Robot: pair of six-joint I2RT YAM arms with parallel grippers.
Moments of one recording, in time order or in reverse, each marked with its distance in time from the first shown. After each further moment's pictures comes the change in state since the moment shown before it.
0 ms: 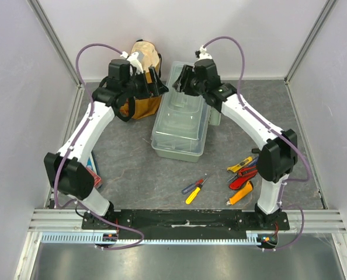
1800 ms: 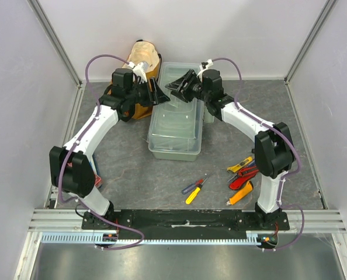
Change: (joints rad) left arm 0.021 -0.012 -0.172 0.143 0.143 -0.018; right arm -0.050 0.076 -0.247 0.475 -0.372 0.514
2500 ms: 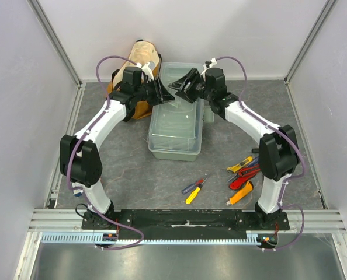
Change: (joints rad) left arm -0.029 0.143 0.083 0.038 0.027 -0.111; right arm -0.021 -0.032 -0.006 -0.065 0.021 -0.015
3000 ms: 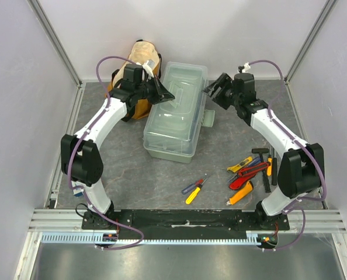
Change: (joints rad) left arm -0.005 0.014 0.048 -0.034 -0.008 -0.105; right arm -0.168 -0.265 -0.197 -0.203 0.163 -0.218
